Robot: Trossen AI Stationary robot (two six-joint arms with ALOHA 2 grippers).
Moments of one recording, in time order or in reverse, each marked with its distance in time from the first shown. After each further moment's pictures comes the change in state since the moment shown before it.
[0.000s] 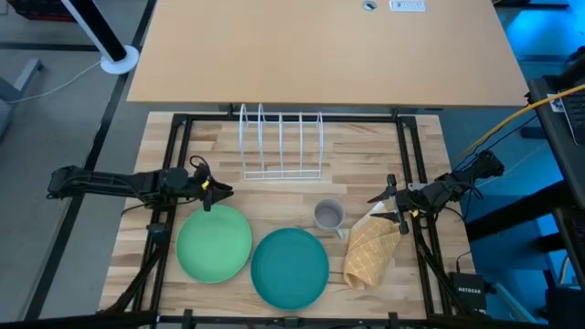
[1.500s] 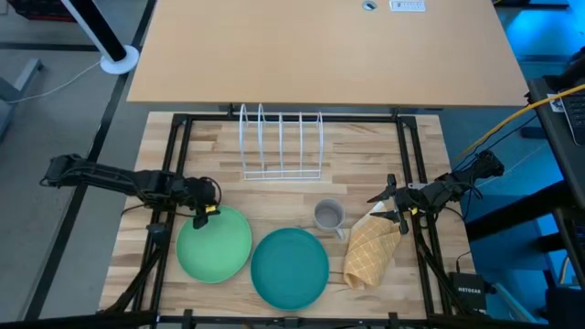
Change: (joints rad) left arm -0.080 0.238 0.104 -0.429 0.114 0.375; right arm 0.000 0.000 0.000 0.002 0.011 0.079
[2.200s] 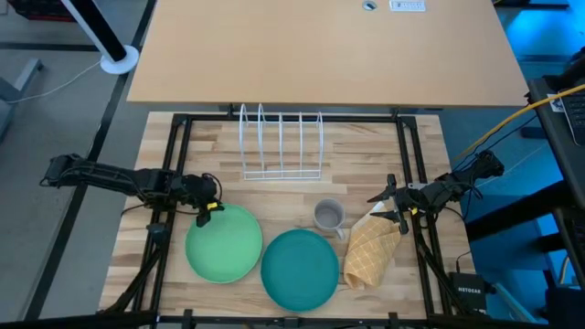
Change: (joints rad) left arm 0.002 -0.003 0.050 0.048 -0.008 -0.042; right arm 0.000 0.000 0.000 0.000 0.000 0.000
